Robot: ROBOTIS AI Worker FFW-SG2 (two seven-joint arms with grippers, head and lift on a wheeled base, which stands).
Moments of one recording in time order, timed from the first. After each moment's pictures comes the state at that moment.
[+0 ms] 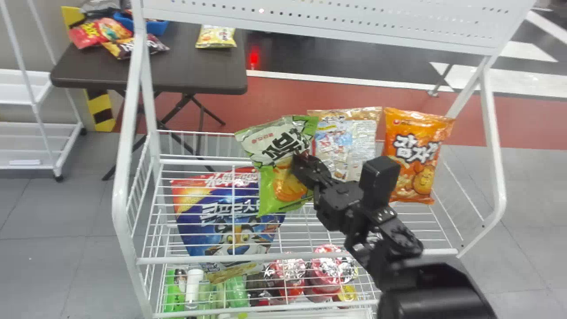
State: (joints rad) left arm 0.41 0.03 -0.05 -1.81 0.13 1.17 -1.22; right arm 0.23 -0.04 -0.07 -1.94 0.01 0.24 0.43
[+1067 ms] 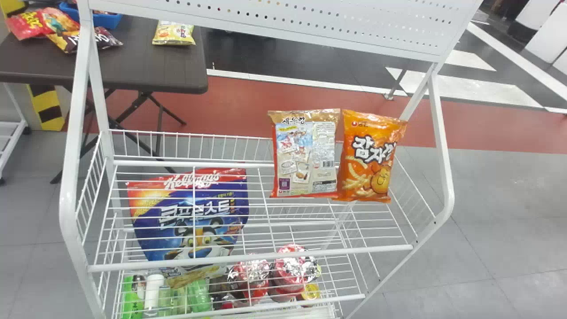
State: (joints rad) left arm 0.43 0.03 -0.05 -1.82 0.14 1.15 -1.22; right arm 0.81 -0.04 -0.22 -2.19 -0.32 0.84 0.48
